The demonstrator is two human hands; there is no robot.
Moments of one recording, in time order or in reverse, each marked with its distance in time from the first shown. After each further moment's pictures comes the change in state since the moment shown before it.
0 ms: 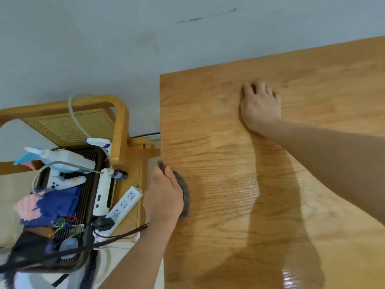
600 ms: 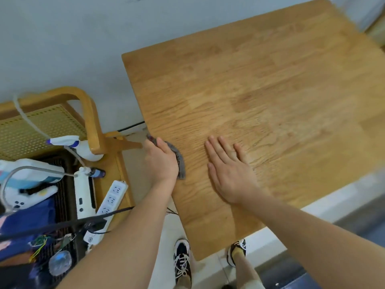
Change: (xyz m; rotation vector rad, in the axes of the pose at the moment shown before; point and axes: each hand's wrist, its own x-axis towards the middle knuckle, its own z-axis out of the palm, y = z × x) left_hand -0.005 -0.019 -0.013 -0.171 -0.093 0.052; right_hand -0.277 -0.083 0.020 -0.021 -0.162 -0.030
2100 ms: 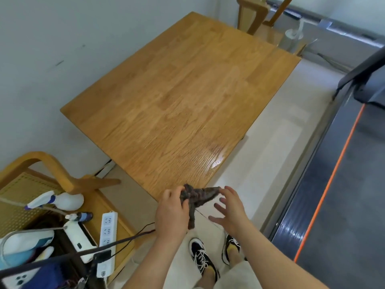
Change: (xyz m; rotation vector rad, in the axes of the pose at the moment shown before) left_hand -0.165 -0.058 -0.065 0.283 -0.599 0.767; right_hand -0.196 -0.066 0.007 2.031 0.368 1.423
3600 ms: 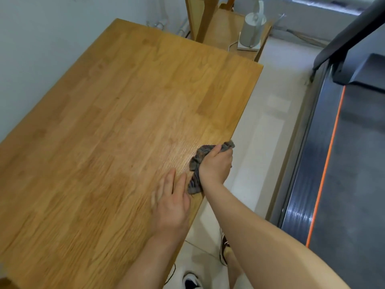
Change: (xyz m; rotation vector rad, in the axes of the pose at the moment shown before) left_hand 0.210 0.155 0.090 0.266 -0.054 0.378; right_hand 0.201 -0.263 0.026 -0.321 0.726 -0.518
